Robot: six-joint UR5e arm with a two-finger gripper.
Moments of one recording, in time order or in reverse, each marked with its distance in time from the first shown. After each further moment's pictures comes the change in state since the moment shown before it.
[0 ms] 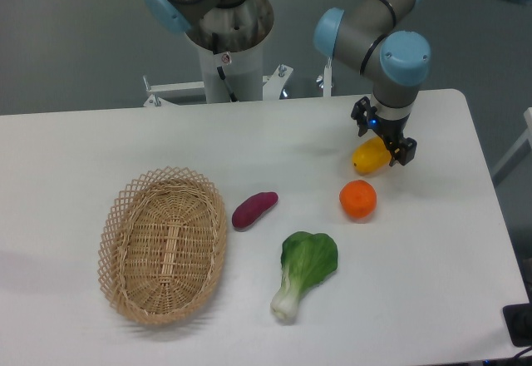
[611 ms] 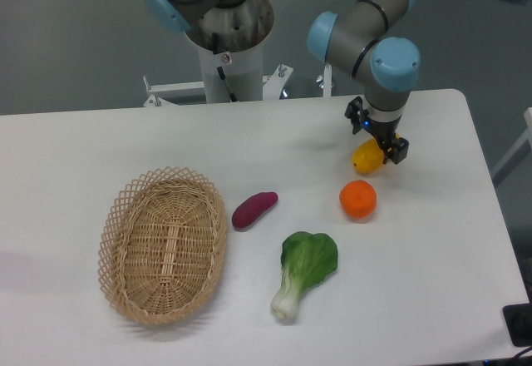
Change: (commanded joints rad) arm -0.015 -0.003 -0.012 0.029 0.048 -0.052
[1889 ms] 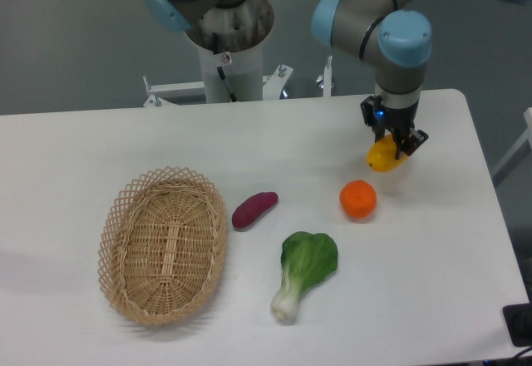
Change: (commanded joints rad) arm 0.008 0.121 0.133 -0.113 -0.179 -0.076
